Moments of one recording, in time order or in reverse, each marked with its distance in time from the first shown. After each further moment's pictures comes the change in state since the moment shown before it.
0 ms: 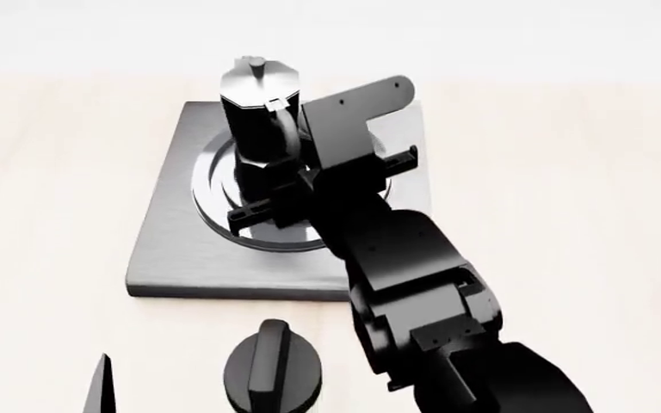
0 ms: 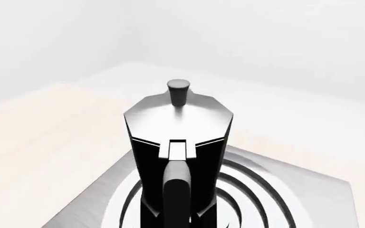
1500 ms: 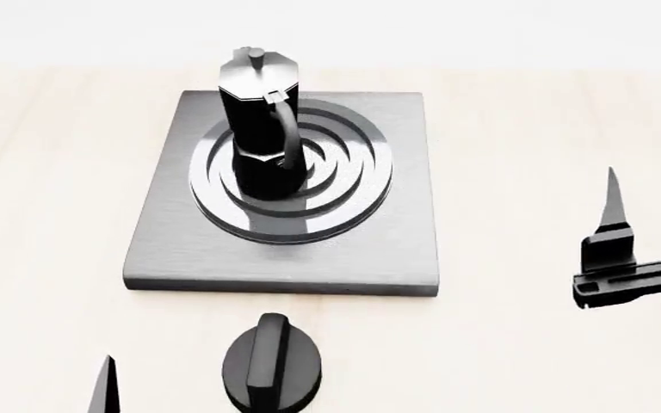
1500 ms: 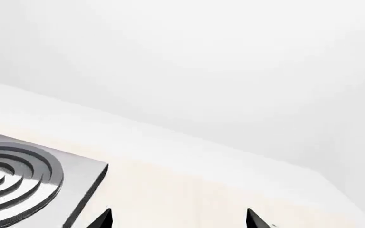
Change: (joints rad) left arm -0.007 -0.010 0.023 -0.014 0.005 0.023 -0.013; right arm -0.082 1.213 -0.005 -1.255 -0.292 -0.195 0.598
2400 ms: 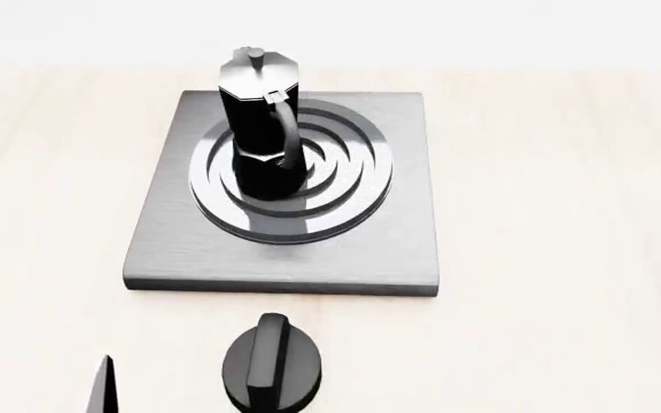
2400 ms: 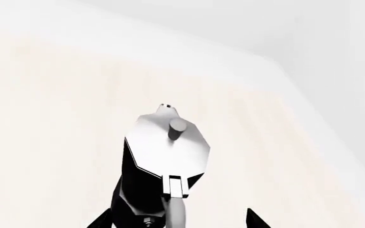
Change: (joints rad) left arm -0.005 -0.007 0.003 -0.013 -0.010 0.006 -0.011; right arm 0.141 -0.160 0.003 0.702 0.174 0.423 -0.446
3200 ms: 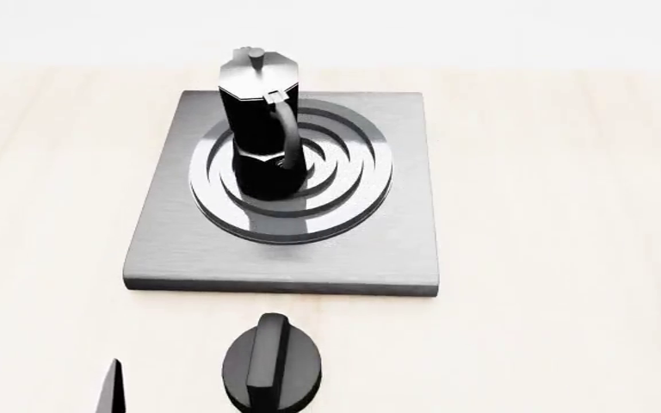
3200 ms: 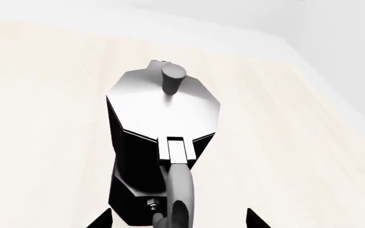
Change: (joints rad) left arm -0.005 -0.003 0.022 -0.004 0.011 -0.003 -0.008; right arm -0.142 -0.234 0.064 0.457 0.077 -0.105 -0.188
